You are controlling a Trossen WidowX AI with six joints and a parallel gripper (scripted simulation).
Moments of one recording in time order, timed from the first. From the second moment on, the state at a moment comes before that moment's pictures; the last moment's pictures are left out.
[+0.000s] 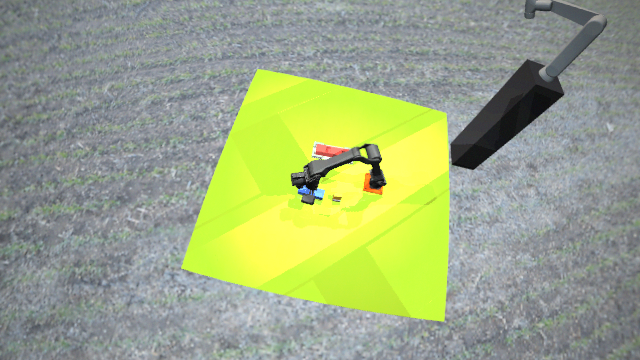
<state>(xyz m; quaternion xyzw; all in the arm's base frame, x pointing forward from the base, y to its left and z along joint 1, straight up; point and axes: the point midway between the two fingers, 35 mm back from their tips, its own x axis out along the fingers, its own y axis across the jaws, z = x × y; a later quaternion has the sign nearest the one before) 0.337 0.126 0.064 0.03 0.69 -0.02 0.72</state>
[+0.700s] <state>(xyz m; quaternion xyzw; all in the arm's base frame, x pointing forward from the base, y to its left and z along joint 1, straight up) 0.335 0.126 0.056 0.03 0.69 -0.02 0.72</state>
